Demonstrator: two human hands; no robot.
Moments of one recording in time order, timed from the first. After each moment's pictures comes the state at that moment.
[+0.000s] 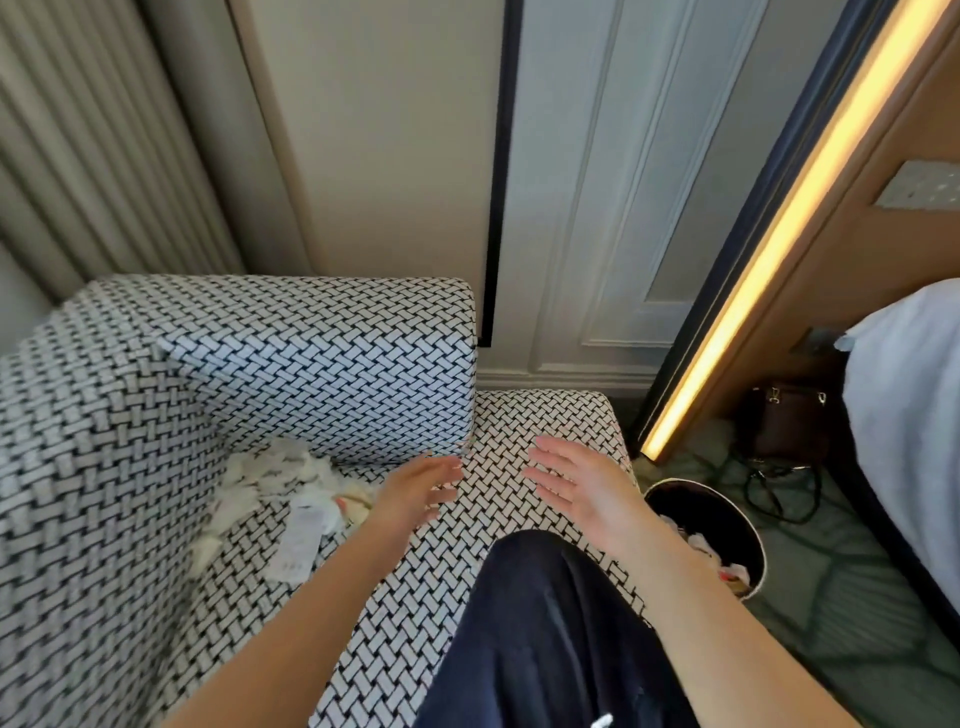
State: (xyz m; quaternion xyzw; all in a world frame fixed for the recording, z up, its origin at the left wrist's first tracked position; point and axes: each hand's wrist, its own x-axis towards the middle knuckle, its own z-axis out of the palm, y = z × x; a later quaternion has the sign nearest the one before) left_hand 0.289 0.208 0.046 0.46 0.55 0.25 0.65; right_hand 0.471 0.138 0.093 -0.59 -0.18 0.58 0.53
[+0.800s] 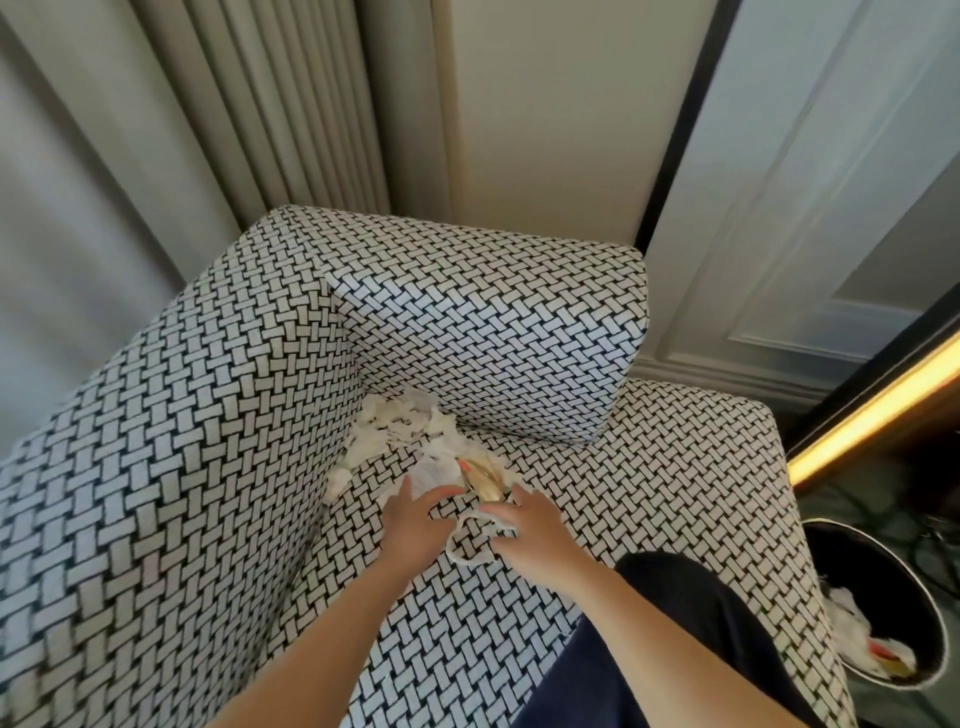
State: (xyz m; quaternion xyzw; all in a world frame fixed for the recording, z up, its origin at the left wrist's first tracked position) left_hand 0.170 0.205 -0.040 0.54 0.71 0.14 0.43; right_hand 0.330 0.186 -0.018 -0.62 -0.67 0.42 0.04
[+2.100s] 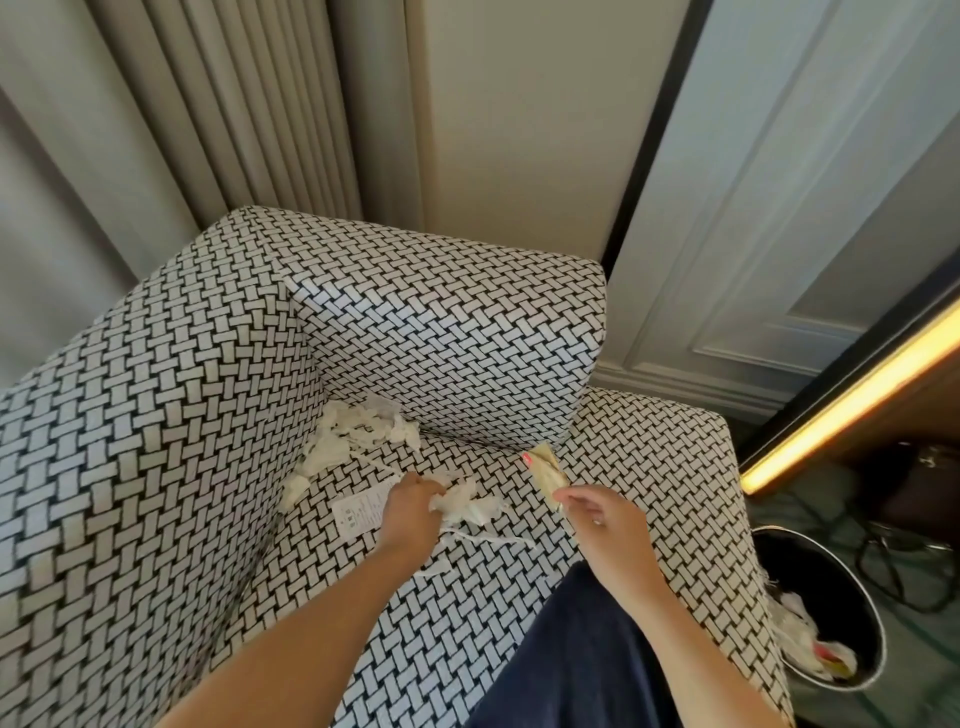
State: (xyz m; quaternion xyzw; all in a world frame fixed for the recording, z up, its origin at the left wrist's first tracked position) left_hand 0.210 0.227 -0.048 0.65 0.69 0.15 0.29; right_hand 0.421 0.166 0.009 -0.67 -0.57 0.32 0.34
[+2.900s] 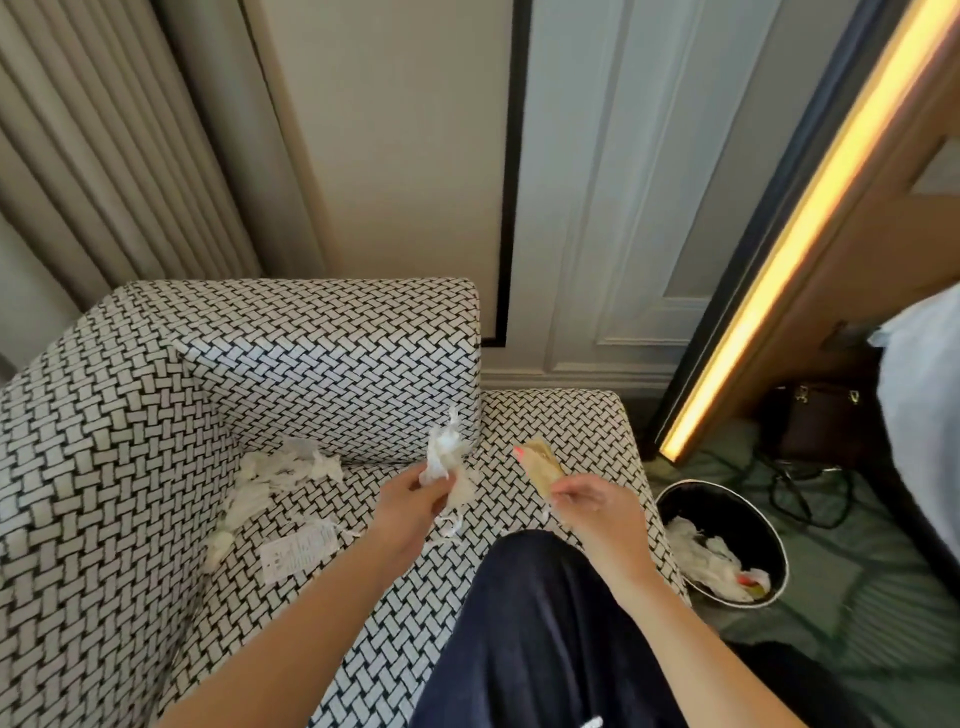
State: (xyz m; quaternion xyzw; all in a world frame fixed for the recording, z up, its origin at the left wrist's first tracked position) left_hand 0.292 0.197 0.033 0.39 0.53 0.34 0.68; right_hand 0.480 0.111 0.039 -0.69 -0.37 0.35 0.52
